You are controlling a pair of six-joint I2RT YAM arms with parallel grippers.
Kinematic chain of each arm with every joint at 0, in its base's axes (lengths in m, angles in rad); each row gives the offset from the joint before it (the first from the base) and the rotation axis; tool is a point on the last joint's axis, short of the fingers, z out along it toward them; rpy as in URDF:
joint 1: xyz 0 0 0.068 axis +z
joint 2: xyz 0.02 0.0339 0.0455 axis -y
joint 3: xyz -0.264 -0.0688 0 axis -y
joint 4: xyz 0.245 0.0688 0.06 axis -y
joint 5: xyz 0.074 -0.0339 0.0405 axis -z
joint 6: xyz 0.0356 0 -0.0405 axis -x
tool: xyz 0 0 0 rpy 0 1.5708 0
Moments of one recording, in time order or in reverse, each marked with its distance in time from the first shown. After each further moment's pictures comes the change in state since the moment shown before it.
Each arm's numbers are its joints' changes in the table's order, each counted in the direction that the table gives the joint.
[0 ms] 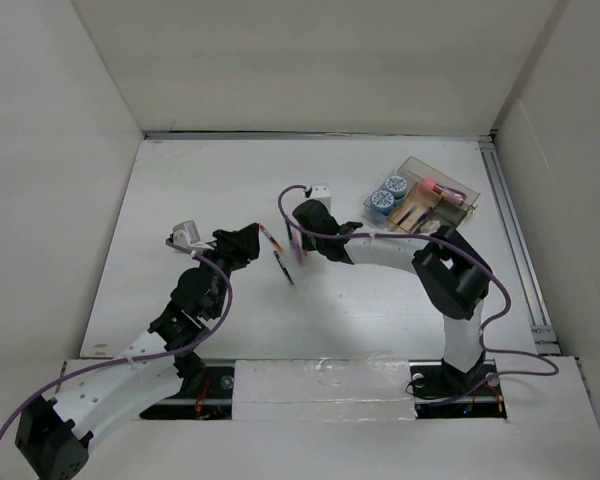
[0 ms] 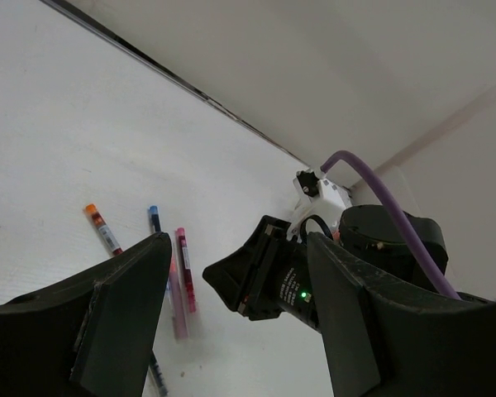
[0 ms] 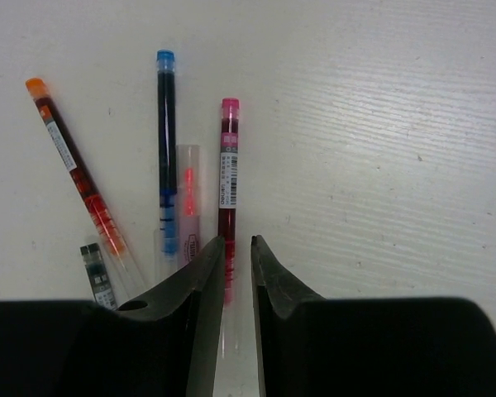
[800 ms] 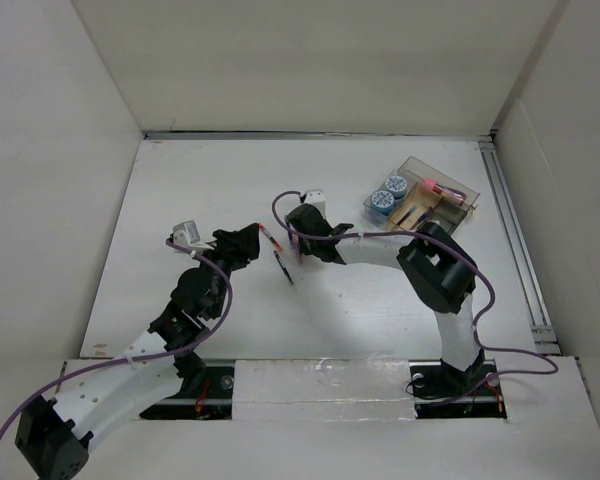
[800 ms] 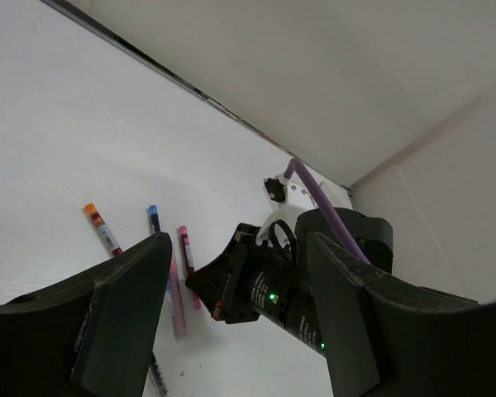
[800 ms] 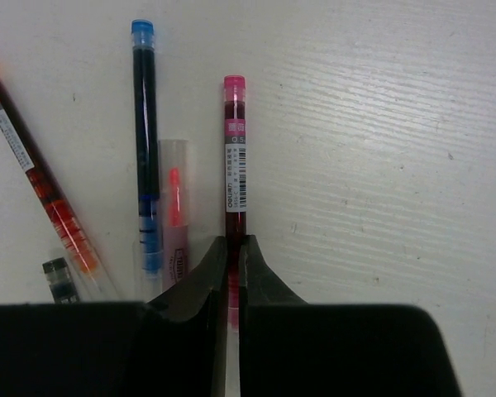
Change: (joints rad) left arm 0.000 0.000 0.000 0.000 0.003 0.000; right arm 0.006 -0.097 0.044 -0.016 -0.002 0.008
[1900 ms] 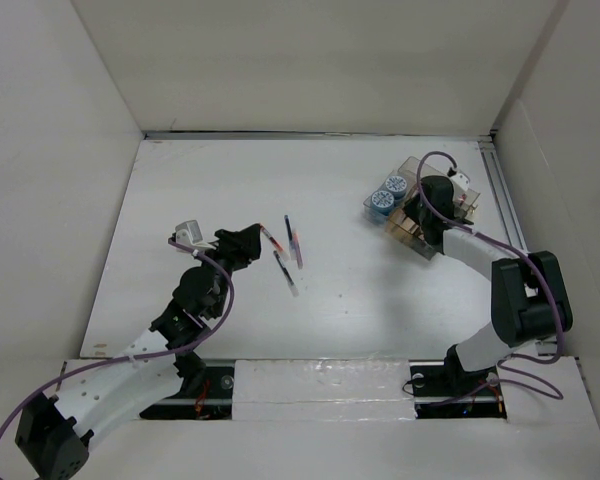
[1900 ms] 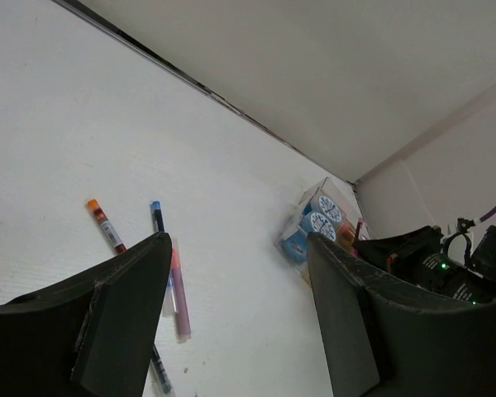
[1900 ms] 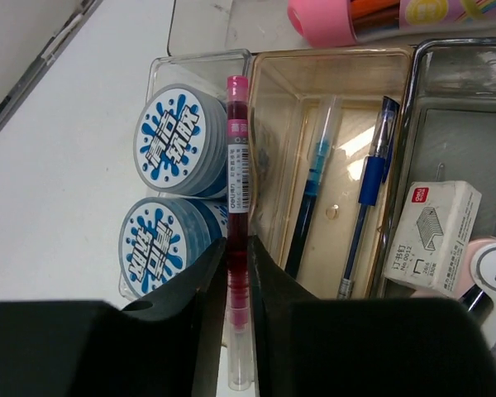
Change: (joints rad) left arm 0.000 -0.018 0.000 0.000 0.003 0.000; right arm -0.651 0.483 -0.455 0.254 -0.130 -0.263
